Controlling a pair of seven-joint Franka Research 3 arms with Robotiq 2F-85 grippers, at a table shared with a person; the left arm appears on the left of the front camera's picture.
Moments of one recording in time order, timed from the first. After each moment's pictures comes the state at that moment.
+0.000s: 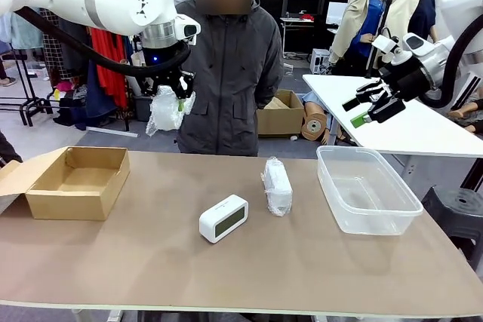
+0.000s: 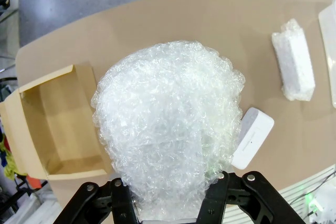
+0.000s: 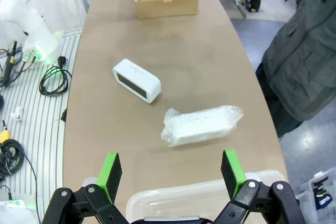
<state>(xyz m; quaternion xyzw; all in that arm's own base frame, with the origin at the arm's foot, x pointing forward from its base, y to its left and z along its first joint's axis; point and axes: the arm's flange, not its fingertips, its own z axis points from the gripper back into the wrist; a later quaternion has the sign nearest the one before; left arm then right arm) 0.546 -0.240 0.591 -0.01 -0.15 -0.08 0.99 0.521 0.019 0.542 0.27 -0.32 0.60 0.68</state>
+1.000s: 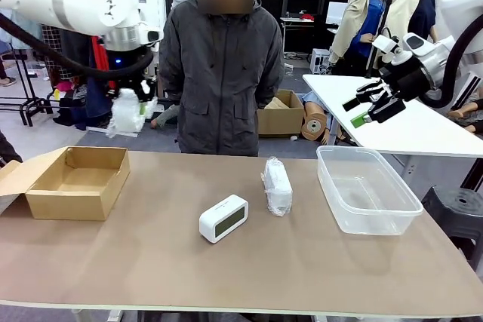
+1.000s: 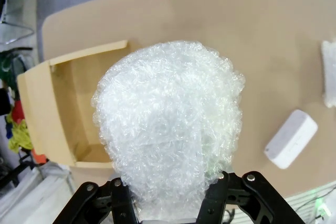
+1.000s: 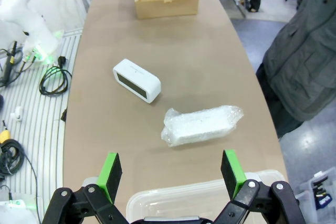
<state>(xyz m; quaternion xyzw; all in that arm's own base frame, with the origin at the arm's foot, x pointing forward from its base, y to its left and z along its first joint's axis) 0.573 -0.145 0.572 0.03 -0.11 -0.03 0.99 0.521 0.018 0.542 0.27 -0.32 0.60 0.68</state>
